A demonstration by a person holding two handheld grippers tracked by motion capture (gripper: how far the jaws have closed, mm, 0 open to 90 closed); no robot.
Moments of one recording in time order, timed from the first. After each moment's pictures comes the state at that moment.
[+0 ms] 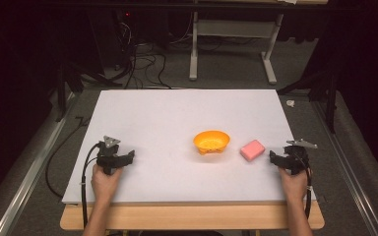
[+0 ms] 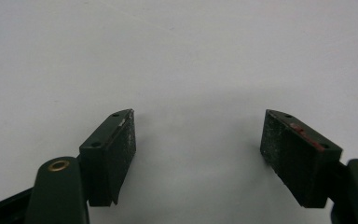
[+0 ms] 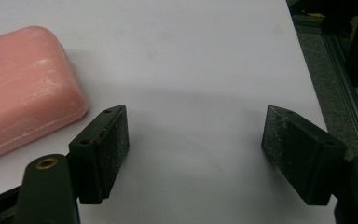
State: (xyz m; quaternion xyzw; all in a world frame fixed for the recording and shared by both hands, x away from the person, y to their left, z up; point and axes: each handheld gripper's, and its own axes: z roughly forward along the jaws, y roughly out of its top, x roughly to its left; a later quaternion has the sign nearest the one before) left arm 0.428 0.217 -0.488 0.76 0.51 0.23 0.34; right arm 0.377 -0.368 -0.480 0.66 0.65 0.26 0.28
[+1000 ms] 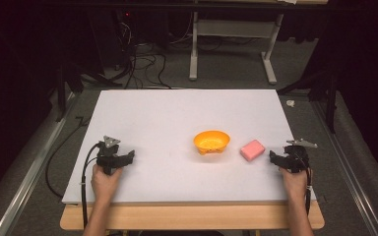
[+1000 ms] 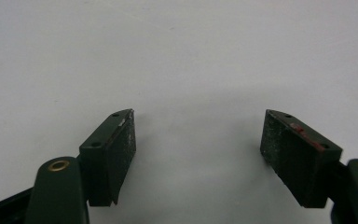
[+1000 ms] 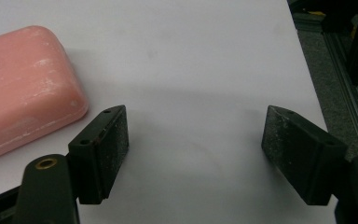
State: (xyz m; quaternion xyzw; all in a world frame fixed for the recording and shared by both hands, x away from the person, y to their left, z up) left arm 0.428 0.217 -0.488 0.76 0.51 0.23 0.34; right arm 0.378 -0.368 -0.479 0.66 0.65 0.26 0.28
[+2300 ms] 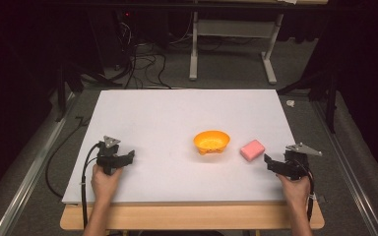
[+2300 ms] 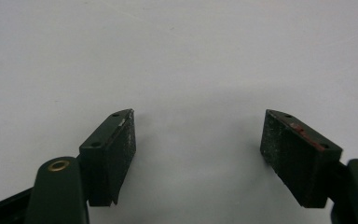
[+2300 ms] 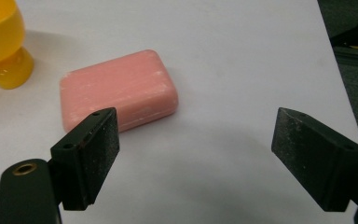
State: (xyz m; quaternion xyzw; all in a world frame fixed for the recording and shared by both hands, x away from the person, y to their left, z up) left arm 0.428 0.217 -0.488 0.76 0.51 0.23 0.34; right arm 0.345 -0.349 -0.456 0.60 0.68 0.34 0.27
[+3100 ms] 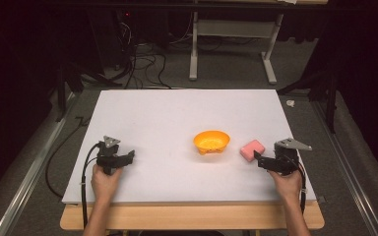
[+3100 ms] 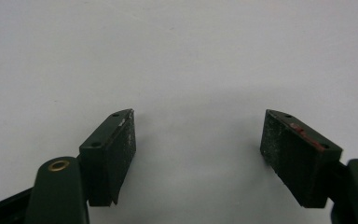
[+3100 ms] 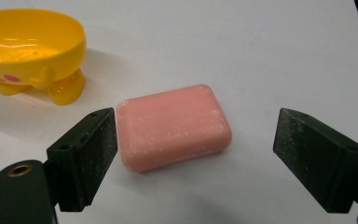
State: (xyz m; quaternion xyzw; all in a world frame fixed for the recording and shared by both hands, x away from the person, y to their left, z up) left arm 0.428 0.217 -0.488 0.76 0.51 0.23 0.34; right arm 0.359 -0.323 -0.444 0.55 0.70 0.36 0.27
